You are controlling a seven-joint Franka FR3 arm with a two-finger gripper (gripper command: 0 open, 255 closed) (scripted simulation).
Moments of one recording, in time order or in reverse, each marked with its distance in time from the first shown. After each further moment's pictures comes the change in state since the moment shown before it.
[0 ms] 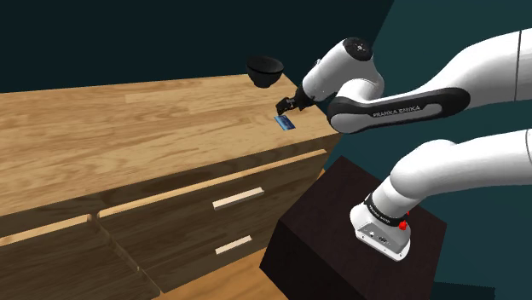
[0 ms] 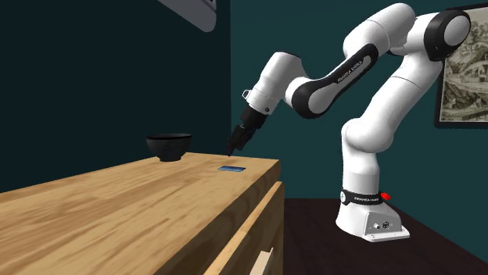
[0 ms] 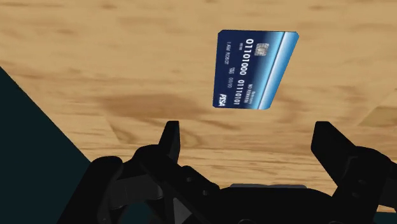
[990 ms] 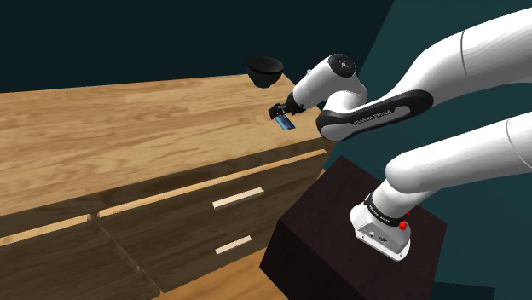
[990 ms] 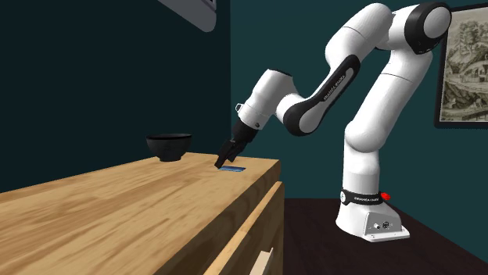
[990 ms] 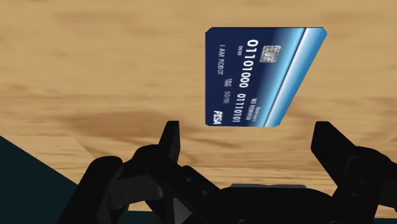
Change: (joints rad) arm -0.194 0.168 0.153 0.010 -0.105 0.216 0.119
